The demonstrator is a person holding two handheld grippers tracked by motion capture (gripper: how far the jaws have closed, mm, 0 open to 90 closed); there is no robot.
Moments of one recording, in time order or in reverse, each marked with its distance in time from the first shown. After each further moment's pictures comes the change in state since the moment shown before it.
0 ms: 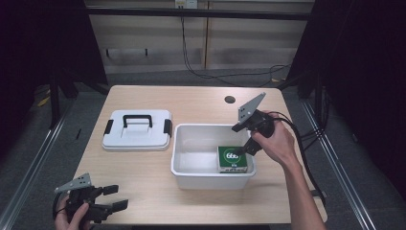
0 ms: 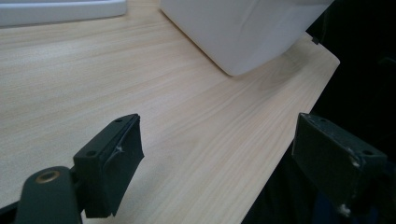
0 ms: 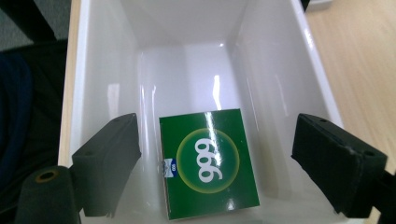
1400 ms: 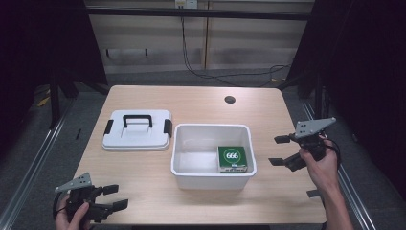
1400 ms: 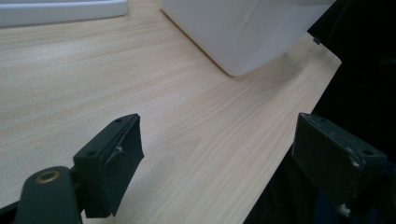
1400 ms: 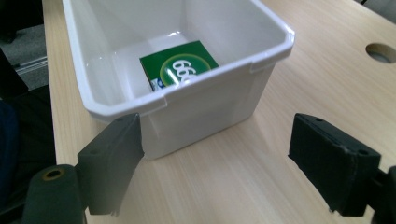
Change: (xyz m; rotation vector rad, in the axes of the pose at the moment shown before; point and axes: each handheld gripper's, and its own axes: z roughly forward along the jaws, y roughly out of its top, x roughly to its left) left arm 0.000 0.001 0.001 -0.001 0.002 -0.005; right arm 0.038 -0.129 -0.052 -0.256 -0.188 0.273
